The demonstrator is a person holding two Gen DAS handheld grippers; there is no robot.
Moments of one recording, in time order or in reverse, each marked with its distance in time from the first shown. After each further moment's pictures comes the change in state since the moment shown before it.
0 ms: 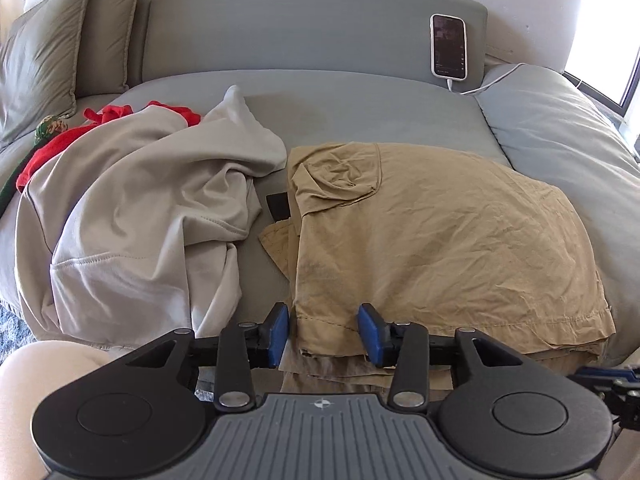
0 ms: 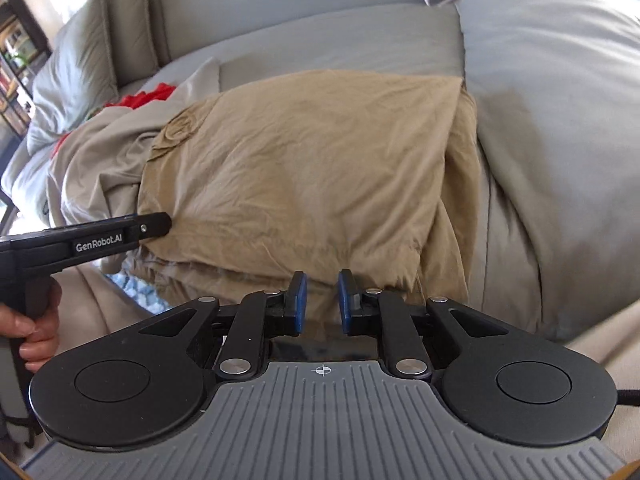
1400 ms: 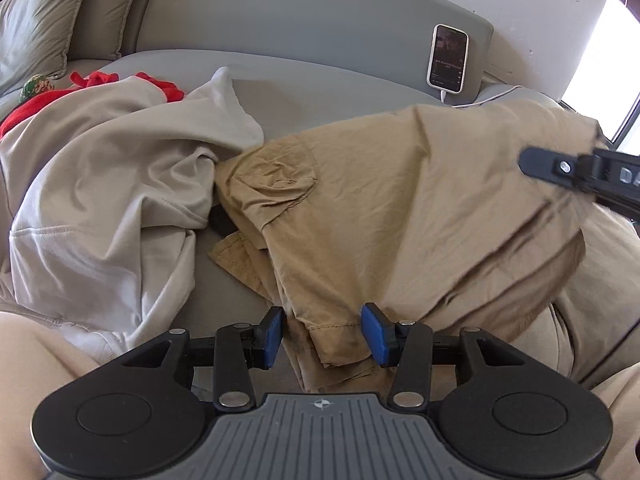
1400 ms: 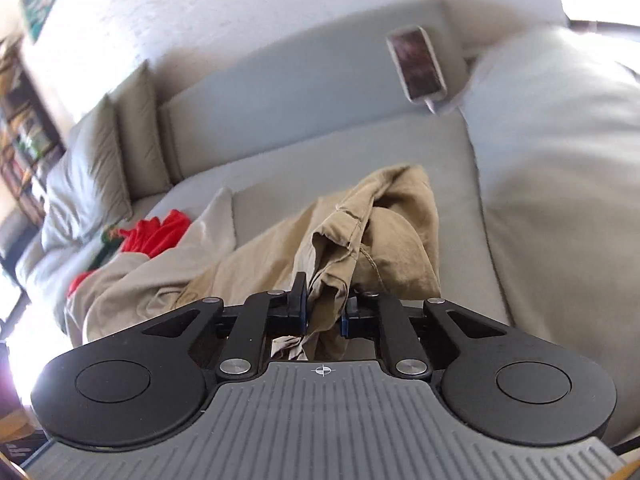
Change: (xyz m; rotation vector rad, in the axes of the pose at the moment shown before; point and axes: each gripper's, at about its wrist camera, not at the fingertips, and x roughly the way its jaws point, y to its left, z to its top) left arm 0.007 -0.011 0.008 -0.106 0.013 -0.083; right arm -0.001 0.040 0.080 -0.111 -0.379 -0.007
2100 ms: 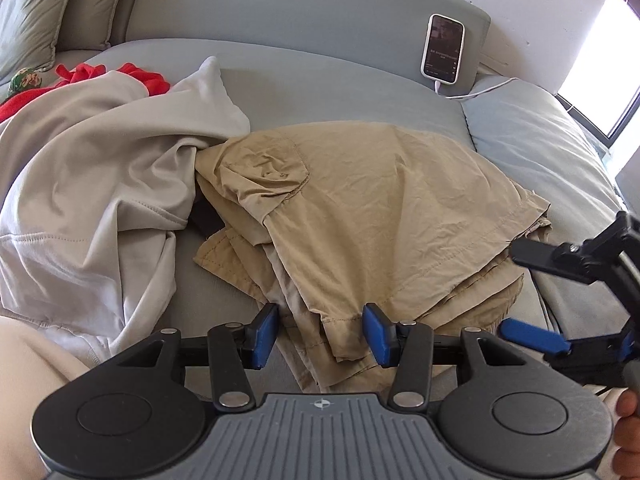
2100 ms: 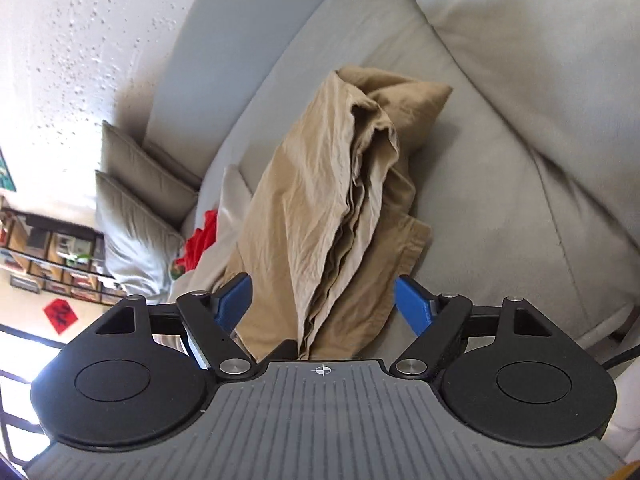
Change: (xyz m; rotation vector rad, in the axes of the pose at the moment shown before) left arm 0.006 0.005 0.011 -0.014 0.046 -0.030; right arm 0.017 -0.079 -0.064 0.799 0.299 0.244
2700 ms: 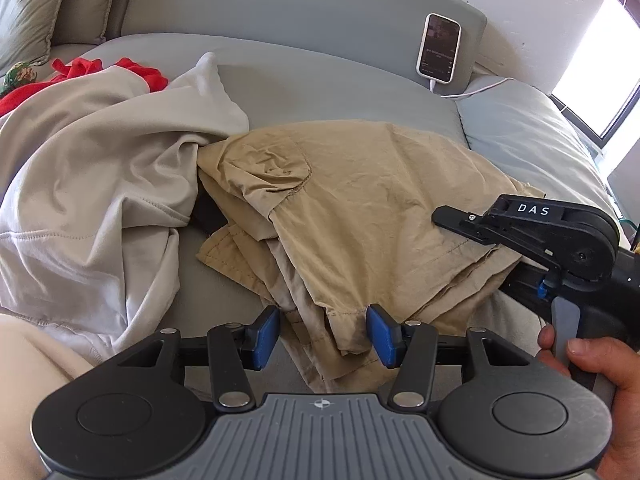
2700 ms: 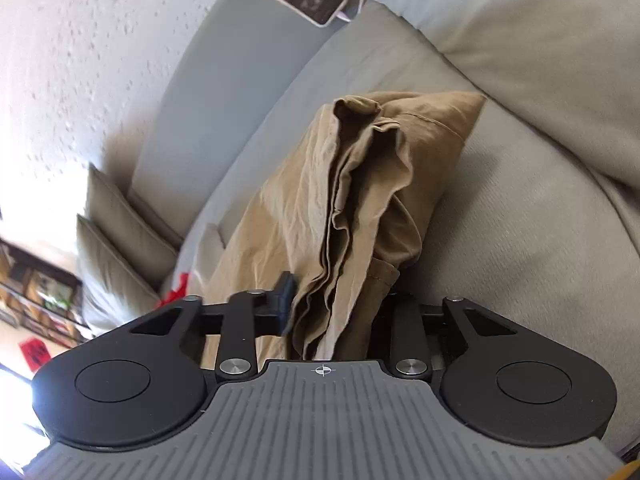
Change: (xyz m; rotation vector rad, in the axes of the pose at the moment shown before) left arm -0.010 0.006 0.003 0.002 0.012 -0.036; right arm 0.074 0.014 0.005 -0.143 -0.231 -0.076
